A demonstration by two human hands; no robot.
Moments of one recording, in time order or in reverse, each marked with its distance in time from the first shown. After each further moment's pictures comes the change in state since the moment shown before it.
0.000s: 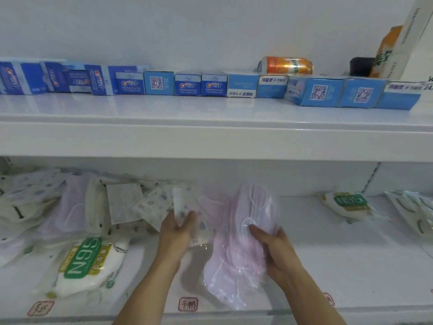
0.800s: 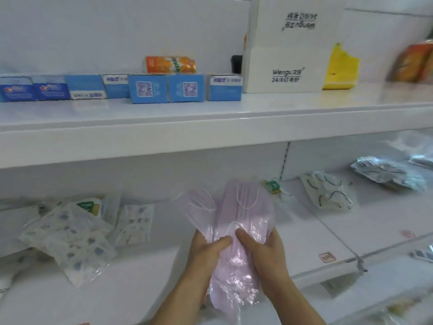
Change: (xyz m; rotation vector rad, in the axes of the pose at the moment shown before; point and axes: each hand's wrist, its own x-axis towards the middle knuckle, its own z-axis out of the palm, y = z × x) left_hand -0.114 0.014 0.226 -0.236 -0.448 -0.249; right_hand -0.052 -0.068 -0.149 -0.204 0.313 -0.342
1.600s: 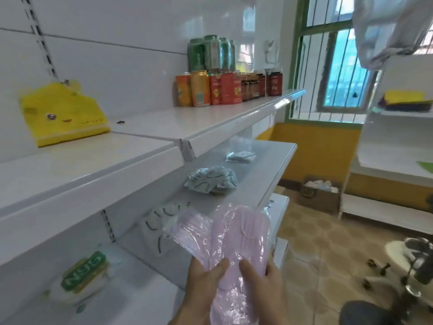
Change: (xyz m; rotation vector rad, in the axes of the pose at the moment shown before) left_hand 0.019 -0.071 0.340 0.089 -0.658 -0.068; right_hand 0.010 -0.088 -0.282 0.066 0.844 -0.234
